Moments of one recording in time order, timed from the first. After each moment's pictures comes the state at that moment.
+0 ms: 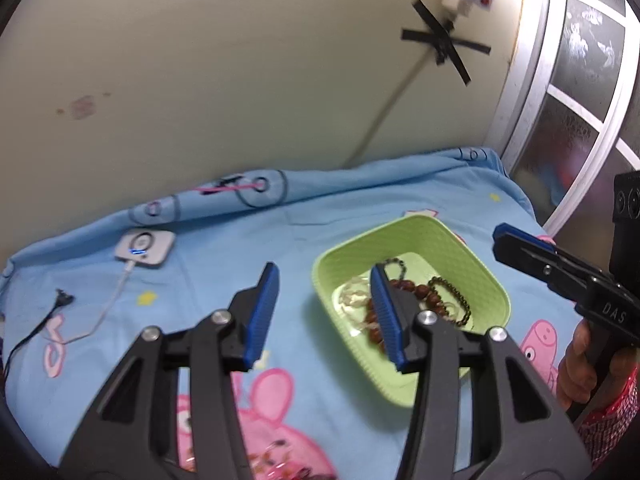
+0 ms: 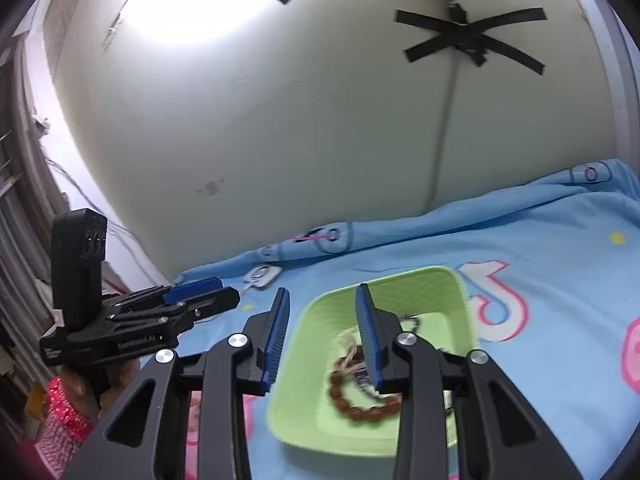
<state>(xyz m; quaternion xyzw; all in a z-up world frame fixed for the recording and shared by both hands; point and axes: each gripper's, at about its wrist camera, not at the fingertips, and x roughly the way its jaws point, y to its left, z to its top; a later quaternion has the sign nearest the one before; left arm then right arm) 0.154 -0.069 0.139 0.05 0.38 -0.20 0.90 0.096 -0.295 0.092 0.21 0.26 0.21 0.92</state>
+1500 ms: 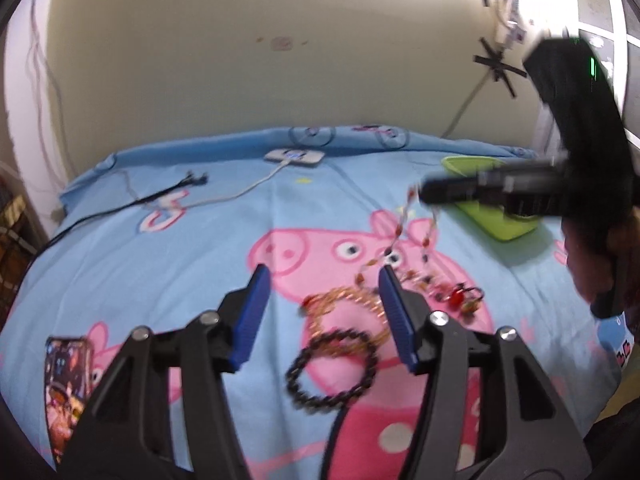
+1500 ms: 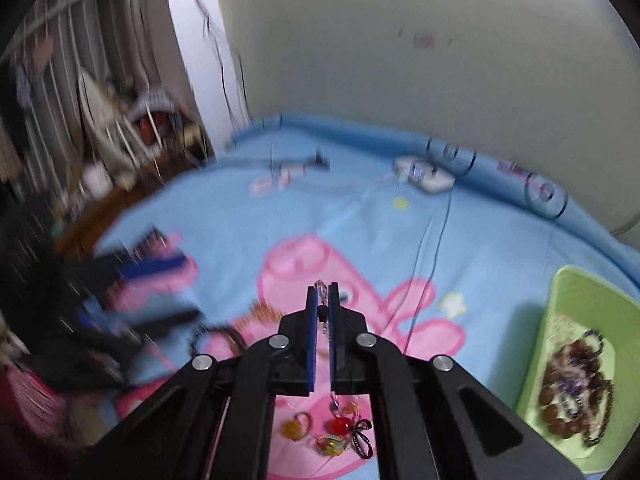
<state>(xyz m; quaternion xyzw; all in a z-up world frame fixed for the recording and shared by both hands) -0.002 0.111 0.059 0.02 0.30 -0.11 0.95 0.080 -0.059 0.088 -0.05 0.34 0.36 0.87</state>
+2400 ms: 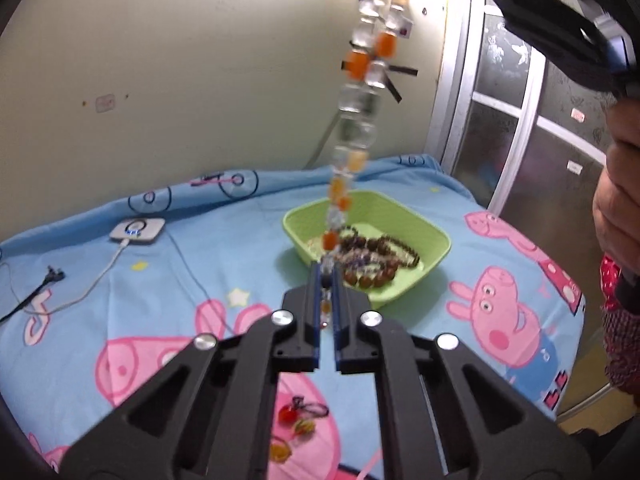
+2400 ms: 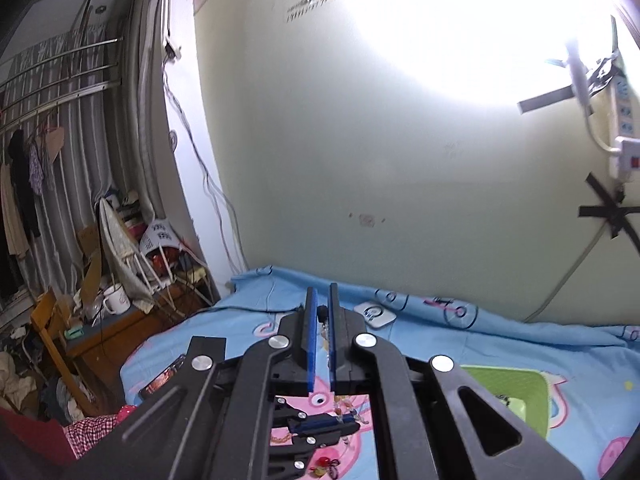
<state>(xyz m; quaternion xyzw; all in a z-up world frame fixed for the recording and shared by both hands) 0.050 -0.020 0.109 0.04 0.28 -0.29 0.91 0.021 -0.166 0.229 0.05 0.16 0.33 0.93</state>
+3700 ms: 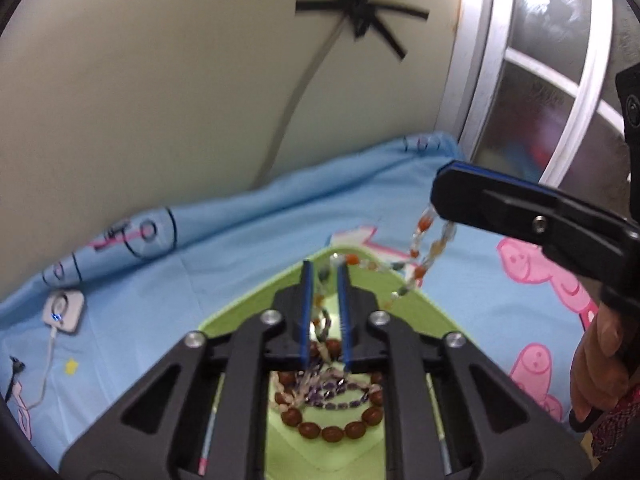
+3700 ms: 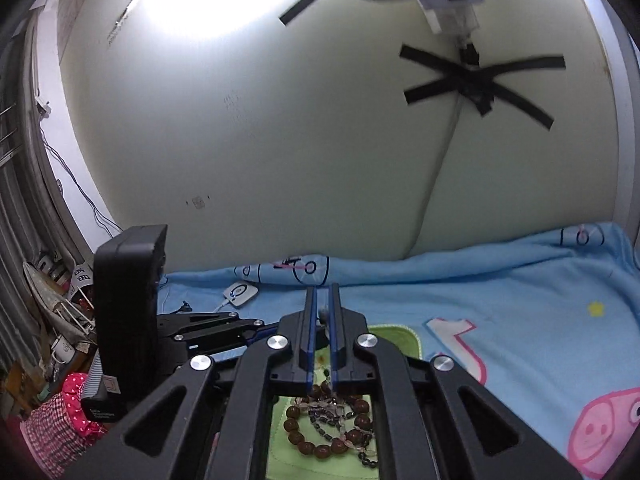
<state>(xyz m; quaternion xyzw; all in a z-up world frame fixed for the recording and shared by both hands) 0.191 -0.190 0.096 0.09 0.37 -0.28 0.88 0.129 -0.325 0.115 0.16 0.25 0.20 0.93</state>
